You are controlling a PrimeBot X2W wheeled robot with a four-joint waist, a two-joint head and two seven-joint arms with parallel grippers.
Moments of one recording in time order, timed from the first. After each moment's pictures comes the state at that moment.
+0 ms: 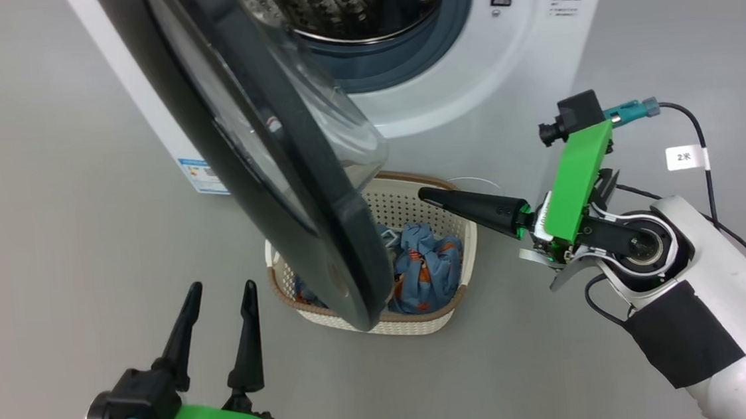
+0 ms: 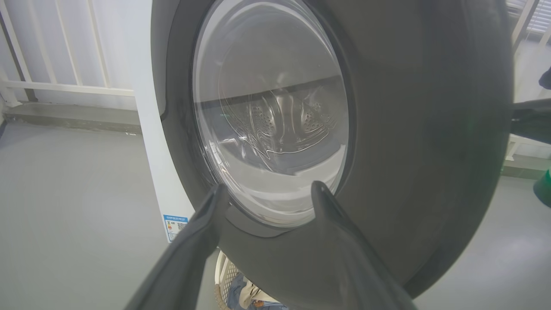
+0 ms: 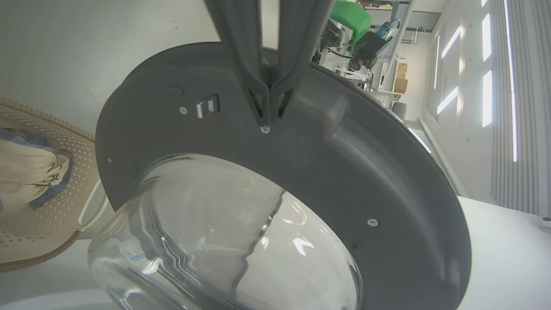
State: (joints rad) left arm -0.17 0.04 -0.16 0.24 -0.25 -0.13 -0.25; right arm -0.67 -0.18 0.44 0.39 1.57 0.12 0.68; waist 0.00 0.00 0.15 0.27
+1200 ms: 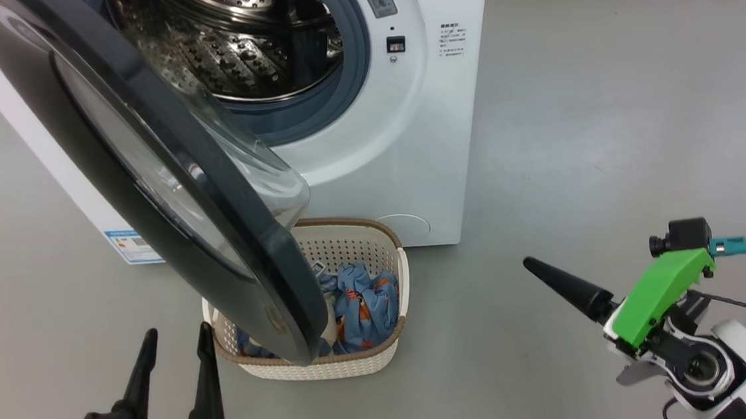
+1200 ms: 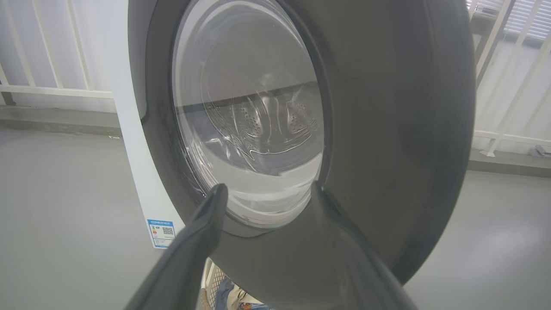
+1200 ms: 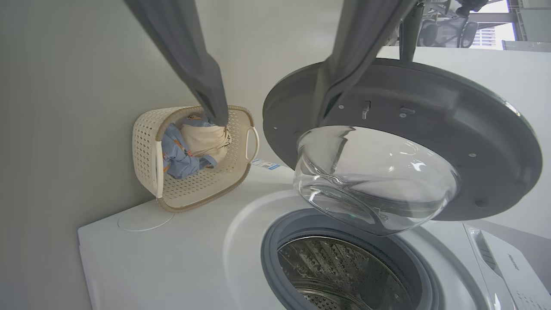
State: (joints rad) left arm -0.08 0.05 -0.04 0.24 -0.23 -0.13 -0.25; right arm -0.35 -0.33 0.43 0.37 1.49 0.12 0.31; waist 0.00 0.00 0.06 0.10
